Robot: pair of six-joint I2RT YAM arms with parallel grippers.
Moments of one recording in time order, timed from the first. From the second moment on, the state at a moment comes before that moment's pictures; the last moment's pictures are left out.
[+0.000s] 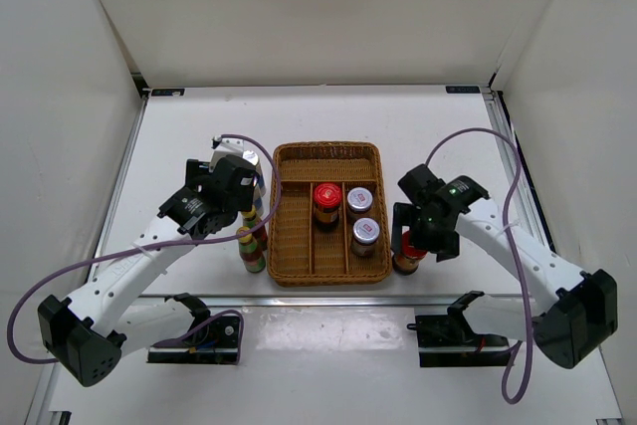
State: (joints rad) left arm -0.64 1.05 1.00 -0.78 -0.72 -0.28; right arm 0.61 1.16 0.98 -1.24 0.08 0.69
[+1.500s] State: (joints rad) left arm -0.67 1.03 1.00 -0.78 -0.74 -0.27; right arm 0.88 1.68 2.09 -1.38 -0.15 0.20
